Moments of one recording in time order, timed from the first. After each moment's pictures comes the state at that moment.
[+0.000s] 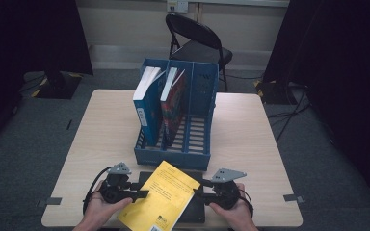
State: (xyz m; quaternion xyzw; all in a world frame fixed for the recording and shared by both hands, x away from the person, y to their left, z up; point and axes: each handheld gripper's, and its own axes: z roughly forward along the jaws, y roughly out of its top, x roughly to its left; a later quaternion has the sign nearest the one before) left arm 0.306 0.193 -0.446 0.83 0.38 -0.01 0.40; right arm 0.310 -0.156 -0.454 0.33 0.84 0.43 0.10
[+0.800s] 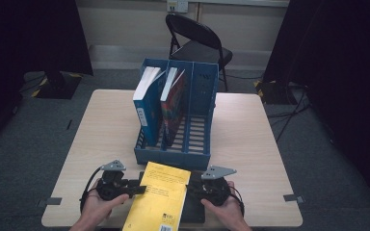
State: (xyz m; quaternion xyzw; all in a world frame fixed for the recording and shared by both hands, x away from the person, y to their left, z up) left arm 0.318 0.205 -0.452 0.81 0.41 -0.02 0.43; right arm 0.318 -0.131 -0.456 0.33 0.84 0.43 0.09
